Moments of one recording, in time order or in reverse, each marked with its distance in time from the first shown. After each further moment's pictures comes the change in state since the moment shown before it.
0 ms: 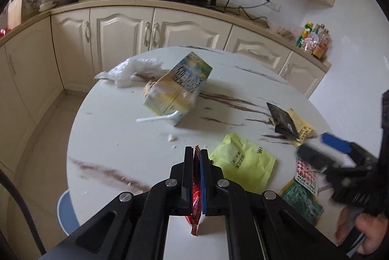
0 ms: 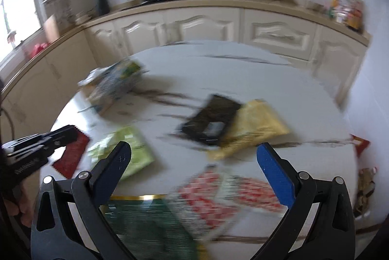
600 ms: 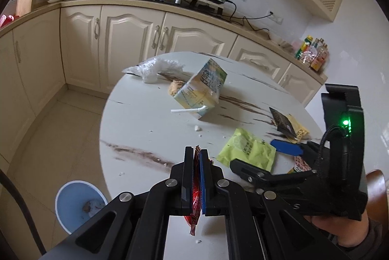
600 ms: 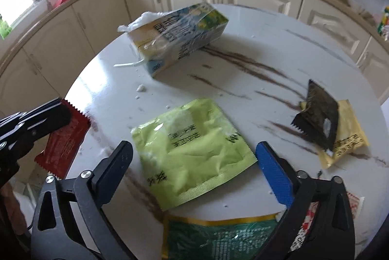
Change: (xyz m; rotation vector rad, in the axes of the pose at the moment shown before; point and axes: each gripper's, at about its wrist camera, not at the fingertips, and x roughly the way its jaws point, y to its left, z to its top) left arm -0.048 0.036 -0.020 -0.059 -0.034 -0.037; right arm 0.065 0.084 -0.008 -0.169 0.189 0.065
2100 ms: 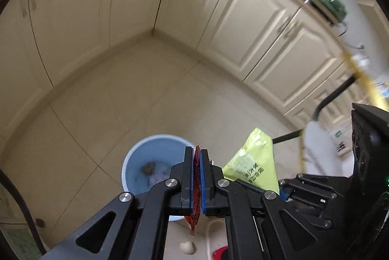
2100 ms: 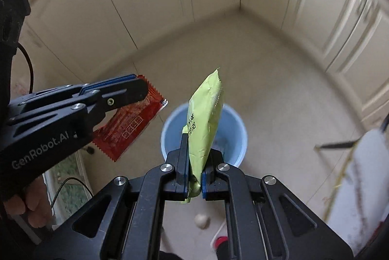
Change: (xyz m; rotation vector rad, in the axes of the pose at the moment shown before) left arm 0.022 0.329 -0.149 -0.387 0.107 0.283; right arm 0.203 0.298 -0.029 -0.370 0.222 0.321
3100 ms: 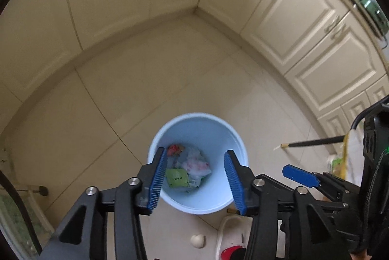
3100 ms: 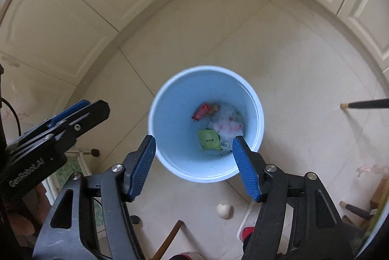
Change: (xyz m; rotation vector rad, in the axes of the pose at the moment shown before) left arm 0.048 0.016 0.019 -0.147 0.037 0.163; right arm 0.089 -0.043 -0.006 0.181 0.133 0.076
